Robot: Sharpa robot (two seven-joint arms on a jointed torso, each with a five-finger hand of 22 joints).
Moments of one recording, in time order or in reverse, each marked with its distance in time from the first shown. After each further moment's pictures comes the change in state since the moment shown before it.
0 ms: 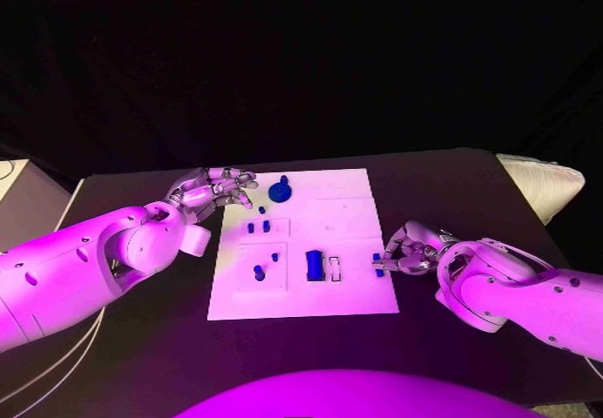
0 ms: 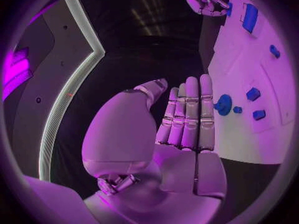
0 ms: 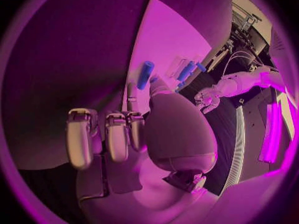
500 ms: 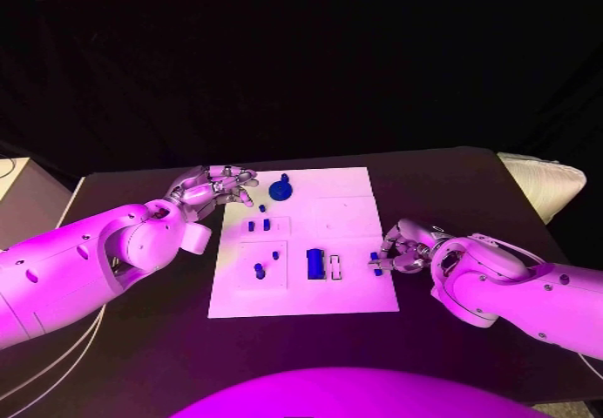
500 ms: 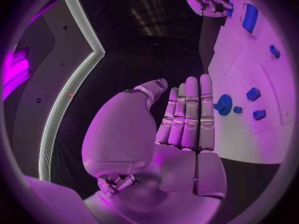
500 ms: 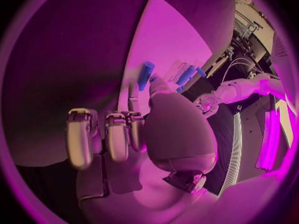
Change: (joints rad) left arm 0.000 -0.002 0.000 0.001 0.000 0.000 0.000; left_hand 0.000 0.000 0.000 0.000 0.000 0.000 0.000 0.000 0.000 0.000 0.000 0.000 0.000 0.000 0.000 0.000 0.000 0.000 0.000 0.000 0.000 0.000; right arm 0.003 0.034 0.003 -0.019 -0.061 0.047 -0.013; right_hand 0.021 -0.001 -0.003 -0.003 0.000 0.014 -0.007 0.006 0.005 0.000 0.000 0.000 0.000 0.000 0.000 0.000 0.000 0.000 0.000 0.000 0.000 0.001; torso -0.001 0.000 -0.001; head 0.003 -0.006
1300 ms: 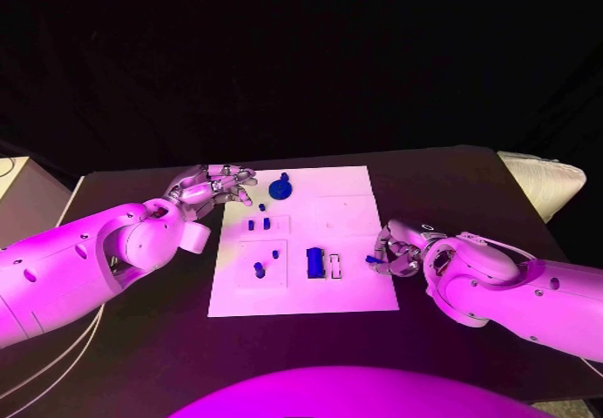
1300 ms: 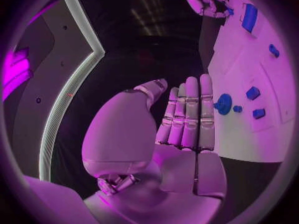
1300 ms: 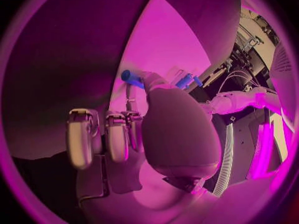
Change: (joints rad) left arm 0.000 -0.003 0.000 0.001 0.000 0.000 -0.001; left_hand 0.000 0.000 -0.001 0.007 0.000 0.000 0.000 0.000 0.000 0.000 0.000 0.000 0.001 0.000 0.000 0.000 0.002 0.000 0.007 0.000 -0.005 -0.003; right arm -0.005 0.022 -0.001 0.006 -0.104 0.031 -0.006; right_hand 0.128 -0.070 0.261 0.029 0.273 0.007 -0.004 -0.023 0.160 -0.003 -0.003 0.001 0.000 0.004 -0.004 0.000 0.000 0.000 0.000 -0.007 0.008 0.000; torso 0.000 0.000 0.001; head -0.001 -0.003
